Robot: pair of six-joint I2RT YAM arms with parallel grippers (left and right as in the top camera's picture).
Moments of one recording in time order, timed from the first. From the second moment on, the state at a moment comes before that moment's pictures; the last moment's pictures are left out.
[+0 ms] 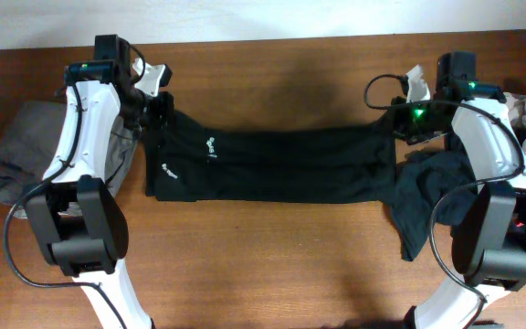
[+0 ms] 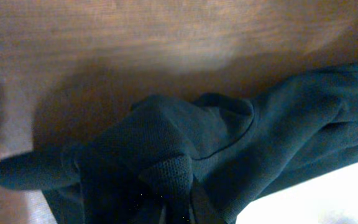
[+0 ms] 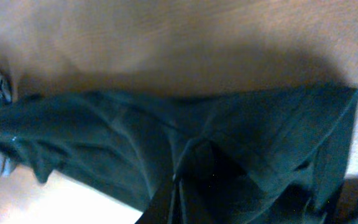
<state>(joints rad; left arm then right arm) 0.04 2.11 1.89 -1.14 0.40 0.12 -0.17 1.92 1.53 -0.92 -0.57 0.06</state>
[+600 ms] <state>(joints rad) 0.04 2.11 1.89 -1.33 0.31 0.12 -0.16 1.92 1.53 -1.26 -0.30 0.11</state>
